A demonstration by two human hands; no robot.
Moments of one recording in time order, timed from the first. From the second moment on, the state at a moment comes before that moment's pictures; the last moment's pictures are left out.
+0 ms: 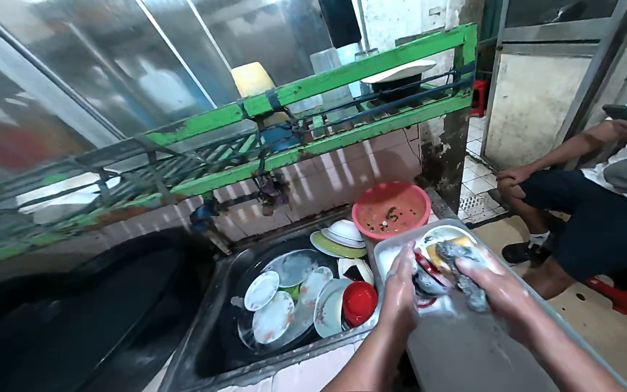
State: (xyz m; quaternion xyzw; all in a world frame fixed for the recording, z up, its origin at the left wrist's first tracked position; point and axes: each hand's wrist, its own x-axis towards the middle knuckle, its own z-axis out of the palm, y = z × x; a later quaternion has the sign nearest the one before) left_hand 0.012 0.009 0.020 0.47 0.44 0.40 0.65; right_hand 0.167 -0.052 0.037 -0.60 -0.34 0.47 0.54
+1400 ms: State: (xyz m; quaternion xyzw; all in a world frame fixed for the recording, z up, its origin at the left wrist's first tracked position) left_hand 0.021 0.054 0.039 0.52 0.42 0.09 0.74; right_hand 0.164 -0.066 0.012 -0.58 -0.68 0.24 0.37
